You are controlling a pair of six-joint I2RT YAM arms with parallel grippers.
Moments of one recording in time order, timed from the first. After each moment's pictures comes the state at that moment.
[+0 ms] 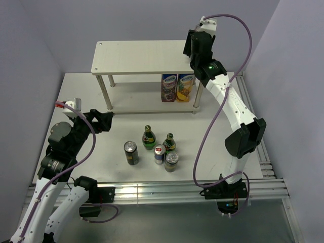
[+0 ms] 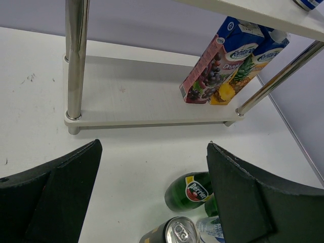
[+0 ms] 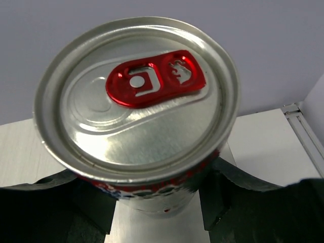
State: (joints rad) left arm -0.32 0.55 0.82 -0.36 -0.03 -0.38; right arm 0.41 1.81 1.99 -0.33 0.56 0.21
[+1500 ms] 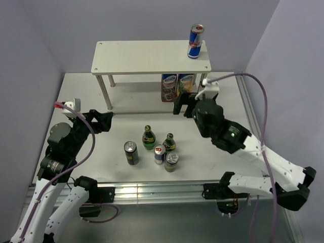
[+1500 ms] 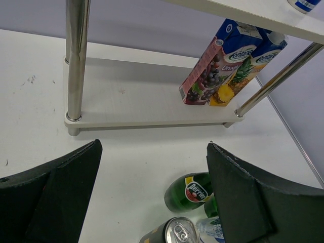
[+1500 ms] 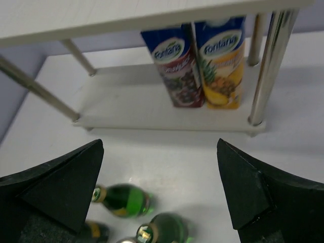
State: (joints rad) left arm -0.32 0.54 0.82 -0.36 -0.03 -0.38; right arm 0.88 1.05 1.20 -0.41 0.69 0.42
